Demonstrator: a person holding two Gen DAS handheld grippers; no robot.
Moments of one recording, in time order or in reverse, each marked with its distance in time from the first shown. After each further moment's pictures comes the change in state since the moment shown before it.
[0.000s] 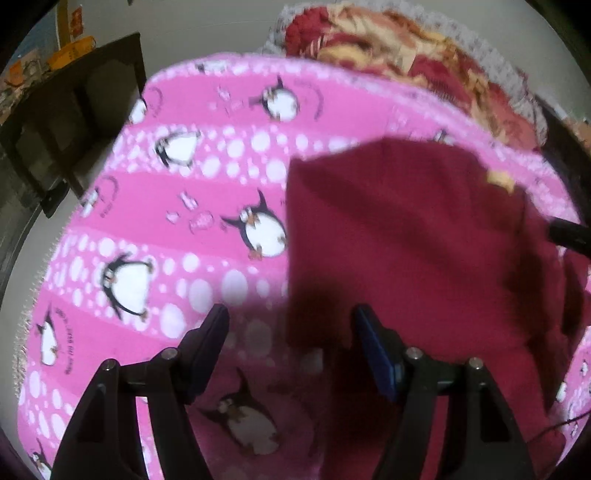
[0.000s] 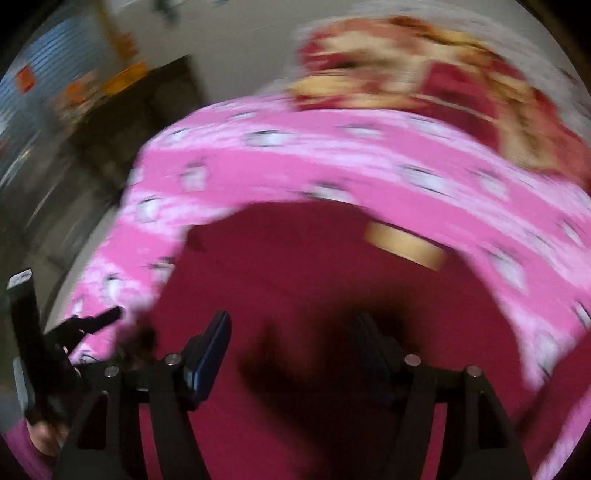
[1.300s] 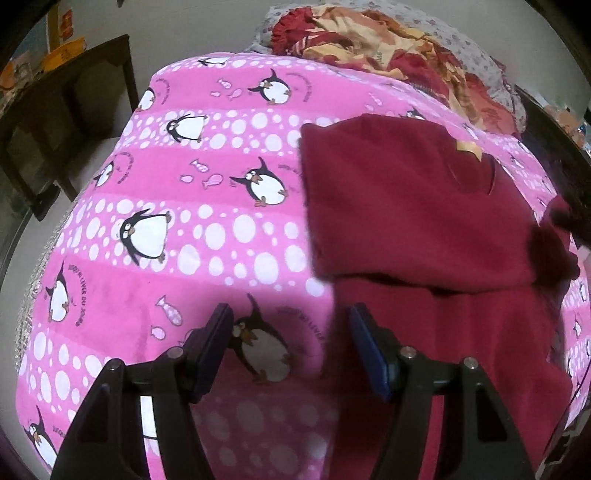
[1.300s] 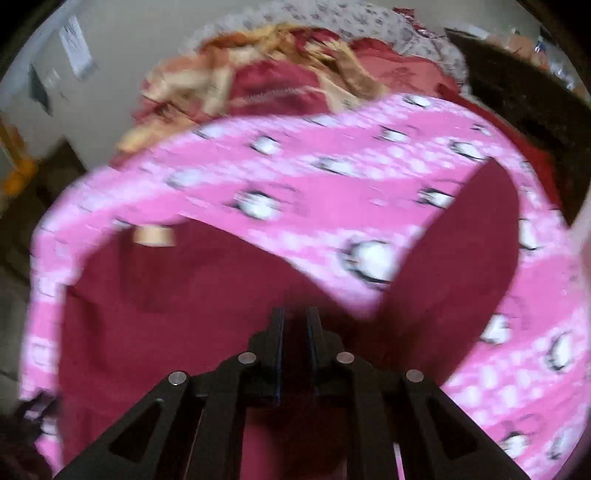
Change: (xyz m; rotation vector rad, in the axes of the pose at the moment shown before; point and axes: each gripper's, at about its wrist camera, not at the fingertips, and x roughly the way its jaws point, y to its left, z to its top) left arm -0.038 0.014 -0.041 0.040 -0.018 -0.066; right arm -0.036 -0.082 -0.038 0.285 -0.135 -0.031
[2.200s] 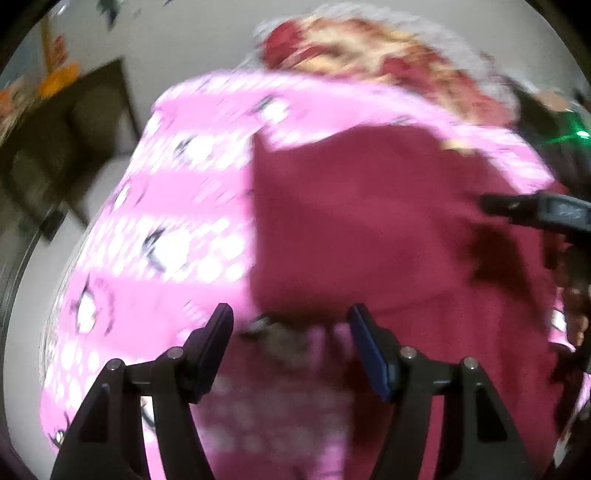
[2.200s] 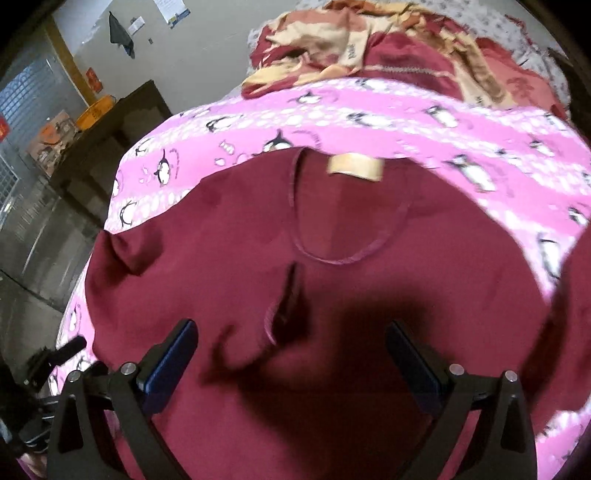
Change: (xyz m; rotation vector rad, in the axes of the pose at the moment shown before) left arm -0.016 0.016 -0.007 0.030 -0.014 0.049; right arm 0.070 0.114 -0.035 -0.166 0.165 0.178
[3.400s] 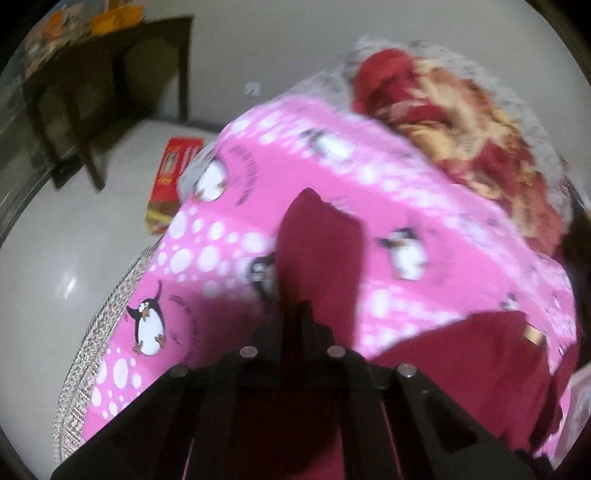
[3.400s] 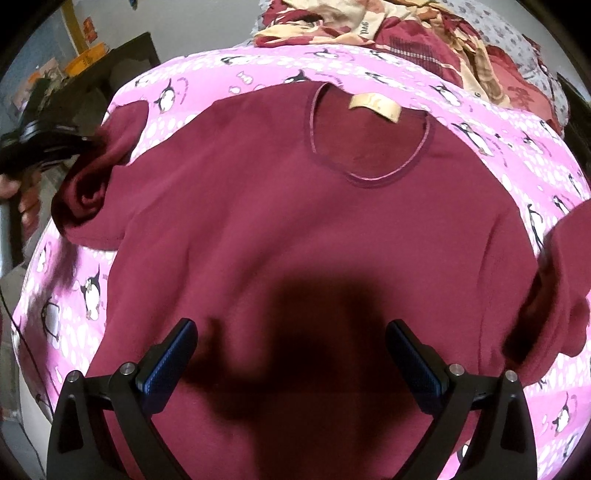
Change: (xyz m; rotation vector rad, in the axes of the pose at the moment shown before) left arm 0.056 0.105 0.171 -0.267 -0.058 -0.018; right arm -0.014 0.025 -0.049 -0.079 0.099 -0.190
